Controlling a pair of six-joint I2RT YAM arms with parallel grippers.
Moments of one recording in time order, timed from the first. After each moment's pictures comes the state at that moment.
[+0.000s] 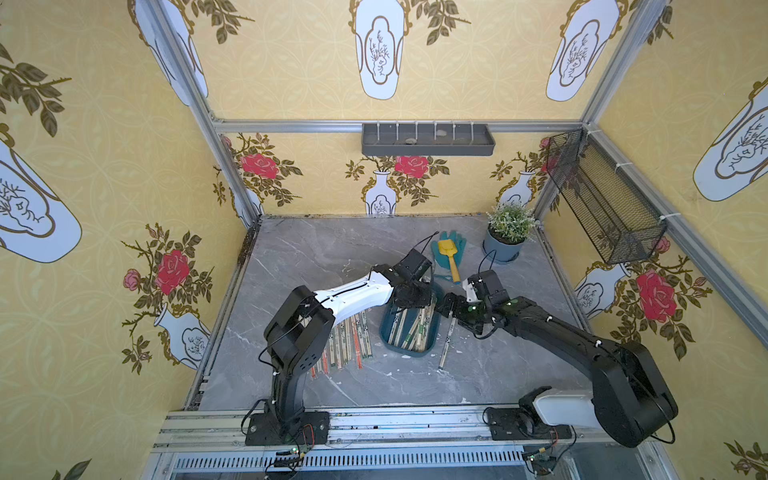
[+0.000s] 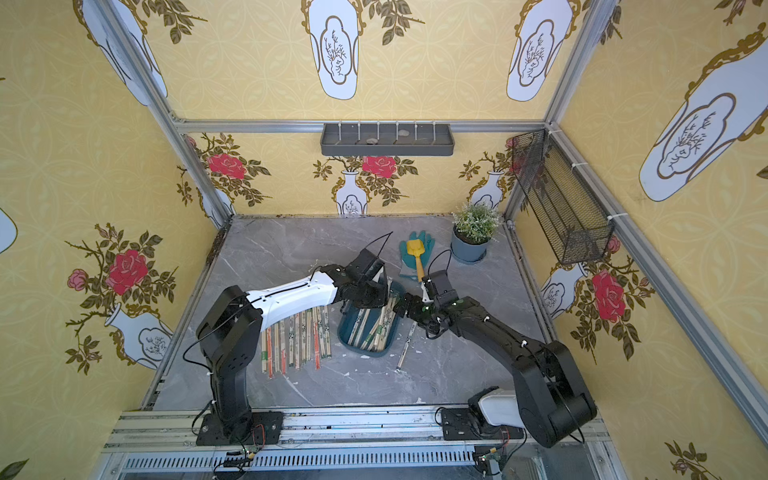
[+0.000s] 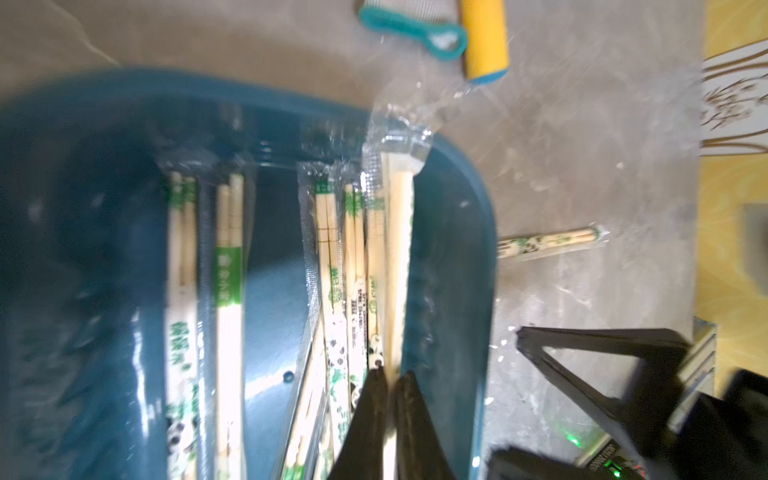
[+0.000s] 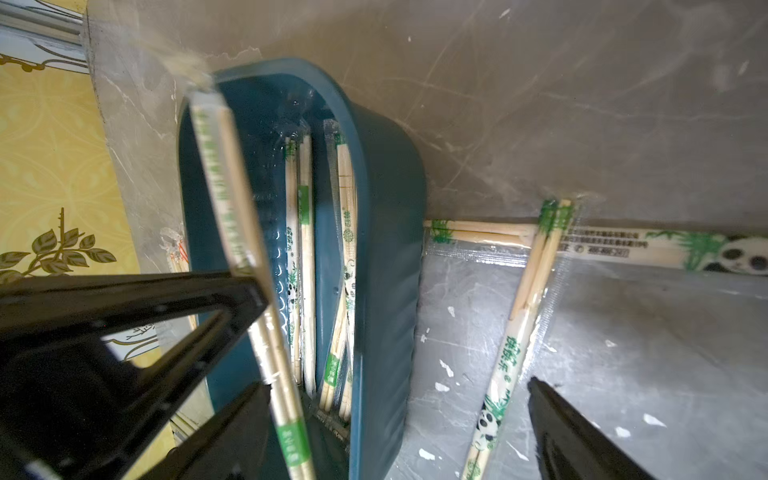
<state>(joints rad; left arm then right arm) -0.83 1.89 1.42 -0.54 0.15 -0.70 0.52 1.32 0.70 -0.34 -0.33 0.79</state>
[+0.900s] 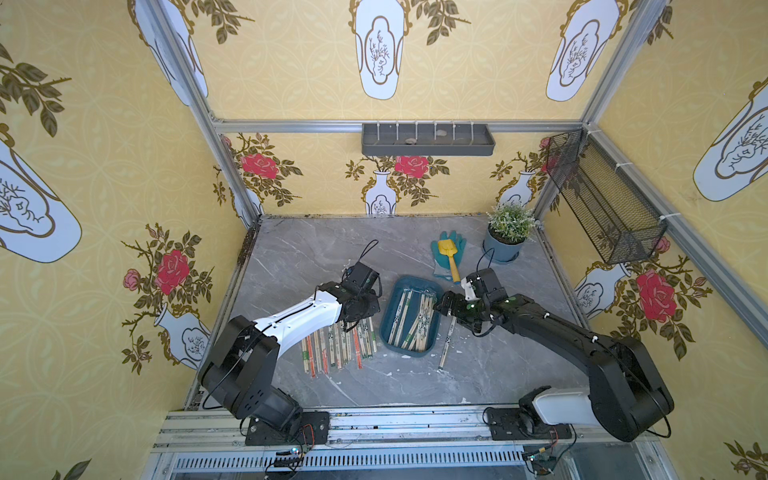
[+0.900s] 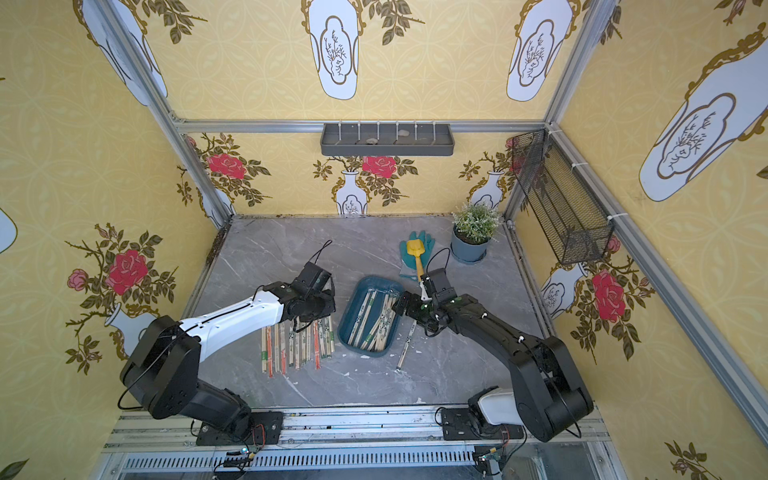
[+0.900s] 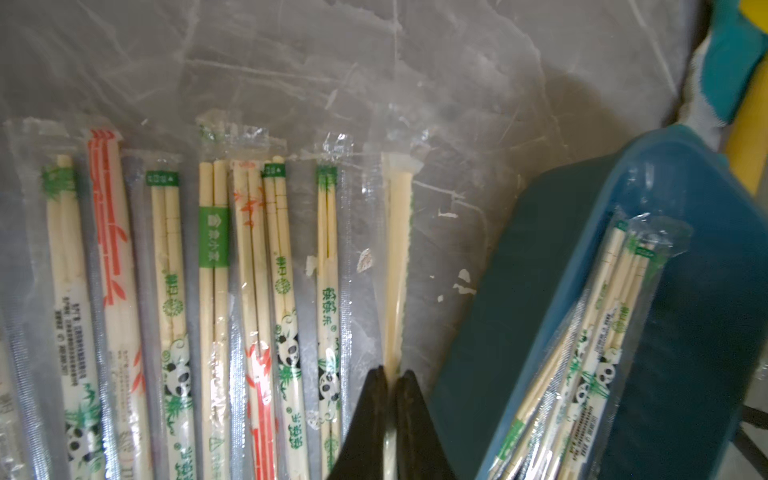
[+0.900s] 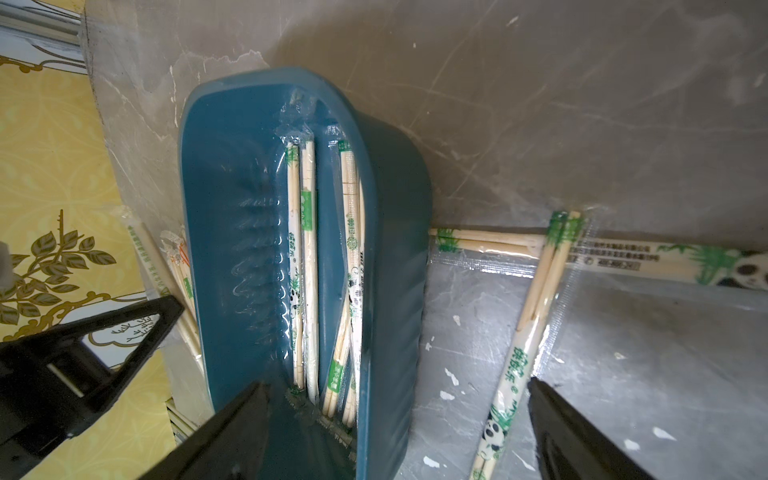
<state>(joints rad) -0.64 1.55 0.94 -0.51 -0.06 -0.84 0.52 1.35 0.72 -0.34 -0.33 0.79</state>
